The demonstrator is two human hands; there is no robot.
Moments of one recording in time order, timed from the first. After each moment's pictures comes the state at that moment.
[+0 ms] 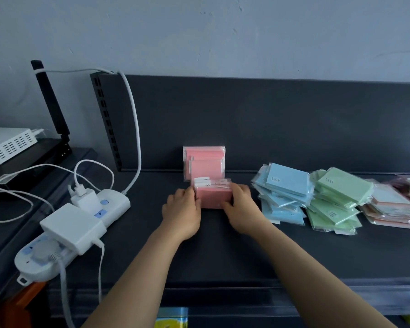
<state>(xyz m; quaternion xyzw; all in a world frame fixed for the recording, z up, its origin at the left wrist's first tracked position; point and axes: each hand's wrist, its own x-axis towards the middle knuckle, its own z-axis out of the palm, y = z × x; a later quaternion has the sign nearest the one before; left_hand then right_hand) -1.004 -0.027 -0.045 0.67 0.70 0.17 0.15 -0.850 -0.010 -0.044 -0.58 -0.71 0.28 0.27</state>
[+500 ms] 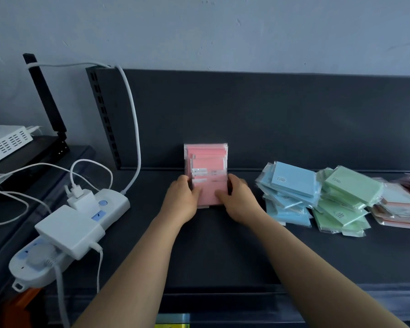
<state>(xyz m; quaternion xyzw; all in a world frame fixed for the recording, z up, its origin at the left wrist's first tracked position) -1.014 0.006 -0.043 0.60 0.70 0.31 0.21 -0.864 0.021 -0.046 -0.60 -0.67 0.32 0.30</state>
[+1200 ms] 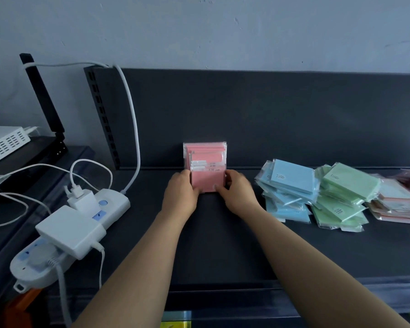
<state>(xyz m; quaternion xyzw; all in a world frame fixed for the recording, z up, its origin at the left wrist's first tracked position) -1.013 0.018 -0.048 0.62 0.69 0.33 0.13 -0.868 0.035 -0.050 -0.62 -0.66 0.26 0.34</state>
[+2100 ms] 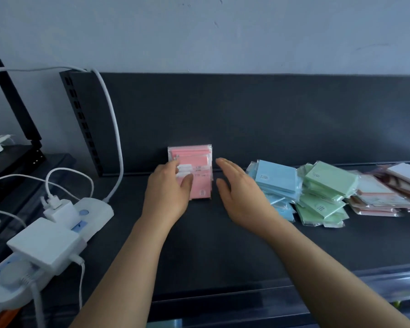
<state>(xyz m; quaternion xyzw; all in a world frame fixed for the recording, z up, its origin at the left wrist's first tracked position) -1.004 -0.018 -0.003 0.64 0.65 0.40 0.12 -0.843 -0.028 0.005 -0.51 -0.78 0.12 0.34</state>
